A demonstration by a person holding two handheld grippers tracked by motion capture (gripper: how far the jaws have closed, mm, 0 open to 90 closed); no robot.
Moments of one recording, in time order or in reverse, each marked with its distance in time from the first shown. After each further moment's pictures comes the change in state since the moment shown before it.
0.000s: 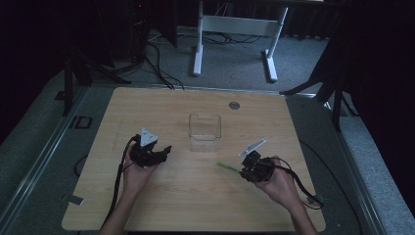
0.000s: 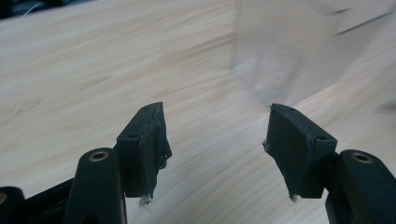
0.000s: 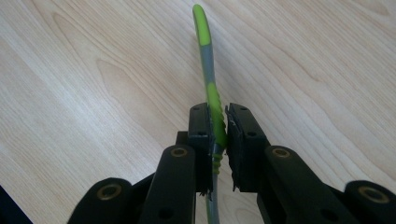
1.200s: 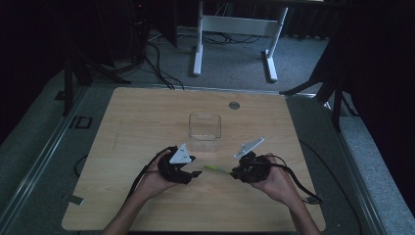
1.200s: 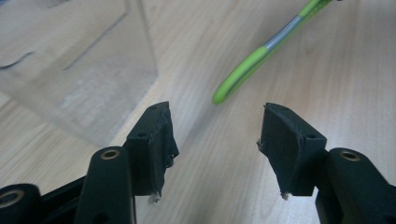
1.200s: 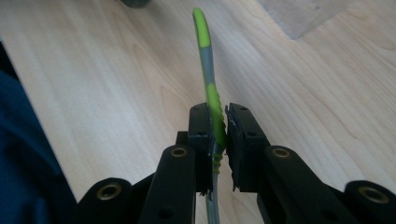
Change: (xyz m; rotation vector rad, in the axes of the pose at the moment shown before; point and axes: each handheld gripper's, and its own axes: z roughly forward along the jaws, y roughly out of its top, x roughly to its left) left arm -0.077 0.013 0.013 0.069 -0.430 0.409; right arm 0.014 0.012 -0.016 -0.098 0.155 -0.132
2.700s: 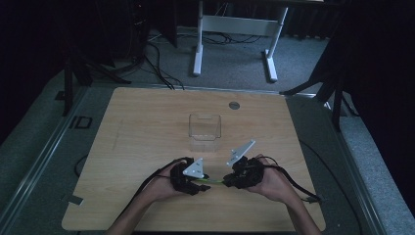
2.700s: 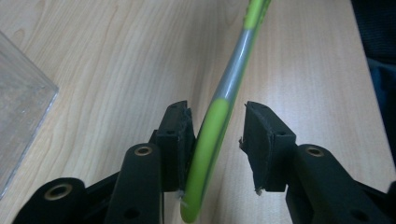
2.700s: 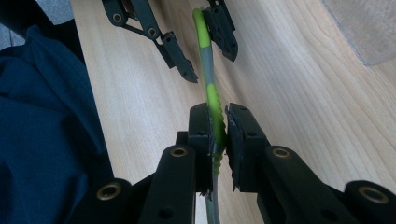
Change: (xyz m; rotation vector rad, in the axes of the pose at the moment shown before) left arm -0.025 0.006 0.024 0.081 -0.209 0.181; right arm 0.013 0.009 0.006 0.014 0.168 -0.149
